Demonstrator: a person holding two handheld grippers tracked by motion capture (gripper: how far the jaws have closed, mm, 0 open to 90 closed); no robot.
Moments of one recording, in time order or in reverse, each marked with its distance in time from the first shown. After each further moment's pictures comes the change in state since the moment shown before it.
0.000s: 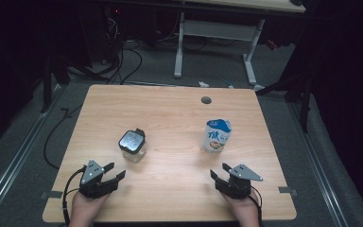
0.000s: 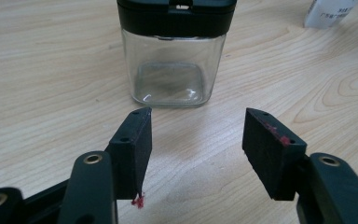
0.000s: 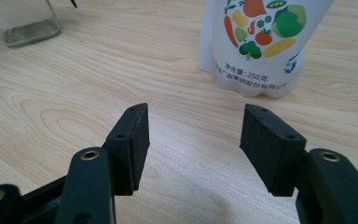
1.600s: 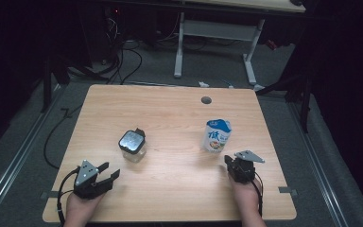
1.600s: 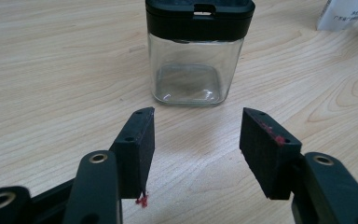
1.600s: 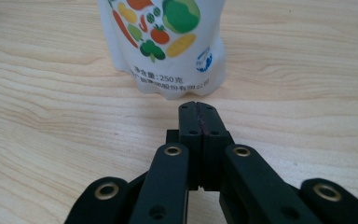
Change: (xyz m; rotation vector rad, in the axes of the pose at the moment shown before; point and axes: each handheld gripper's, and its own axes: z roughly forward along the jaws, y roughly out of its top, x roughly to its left) left arm 0.007 -0.002 -0.013 -0.027 0.037 0.009; right arm -0.037 0.020 0.027 0.113 -0.159 0.109
